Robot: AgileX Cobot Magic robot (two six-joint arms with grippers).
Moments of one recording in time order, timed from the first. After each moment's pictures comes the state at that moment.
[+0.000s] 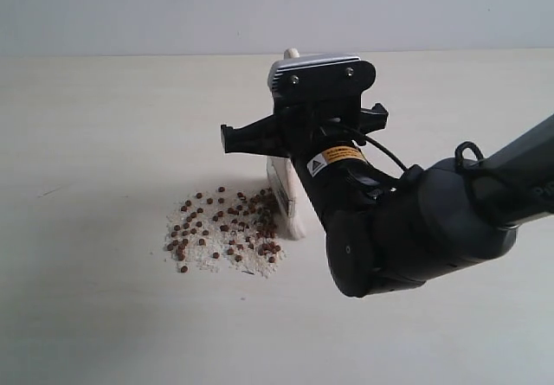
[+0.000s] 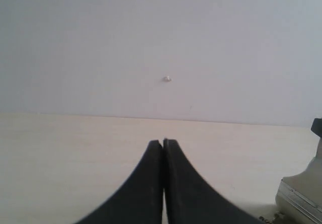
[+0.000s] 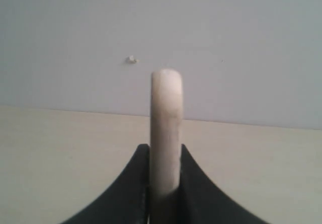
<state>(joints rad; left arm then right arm) -0.39 0.05 -0.01 -1.74 -0.04 1.57 0.90 1.97 -0.76 0.69 -1.13 -0.19</state>
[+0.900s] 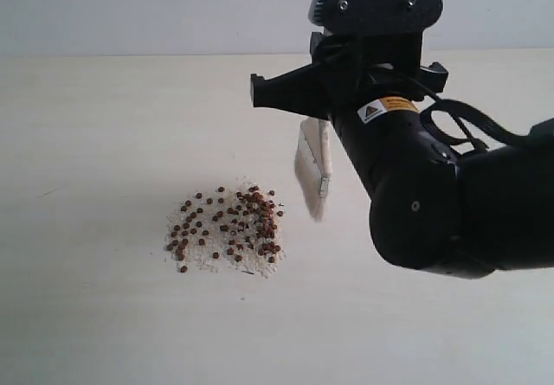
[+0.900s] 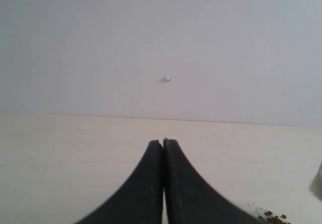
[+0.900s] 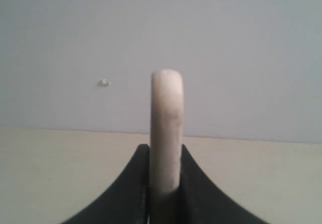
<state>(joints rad) -0.39 0.05 -0.01 -1.74 -0.04 1.57 0.93 1.68 -0.71 0.91 -0.99 -0.43</state>
